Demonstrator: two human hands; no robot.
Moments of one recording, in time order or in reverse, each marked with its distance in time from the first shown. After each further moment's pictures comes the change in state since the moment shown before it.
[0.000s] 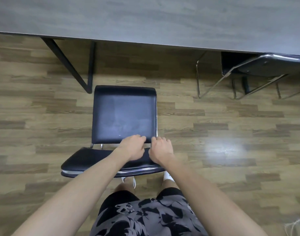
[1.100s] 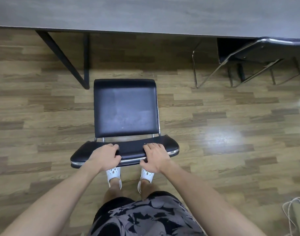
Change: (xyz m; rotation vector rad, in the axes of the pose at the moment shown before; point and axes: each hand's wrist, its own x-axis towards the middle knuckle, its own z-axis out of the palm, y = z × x) left_hand -0.082 -0.103 0.055 -0.073 -0.129 -0.160; right_hand -0.048 -0.044 0.054 0.129 -0.016 -0.176
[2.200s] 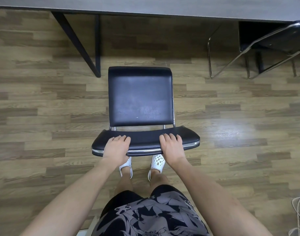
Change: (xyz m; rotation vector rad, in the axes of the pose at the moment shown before) left_hand -0.003 -0.040 0.041 0.274 0.148 0.029; right_hand 0.012 -0.025 0.035 -0.280 0.125 0.171
